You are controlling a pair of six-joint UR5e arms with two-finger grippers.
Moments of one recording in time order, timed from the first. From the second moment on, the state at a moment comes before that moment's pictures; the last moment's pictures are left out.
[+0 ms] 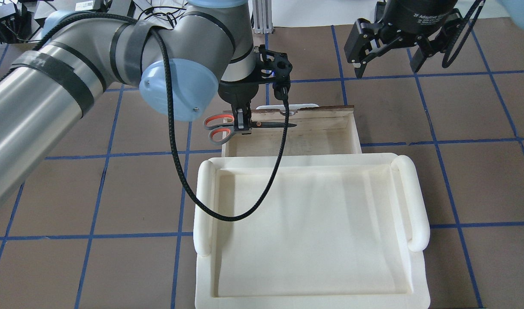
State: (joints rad) left arm -1.96 -1.83 -1.50 -1.41 1.55 1.18; right arm 1.65 -1.56 1.38 -1.43 -1.57 0.02
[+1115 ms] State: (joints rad) left arm -2.04 -1.91 -1.59 -1.26 1.54 1.13; right arm 1.65 -1.57 1.39 -1.43 -1.56 0.03
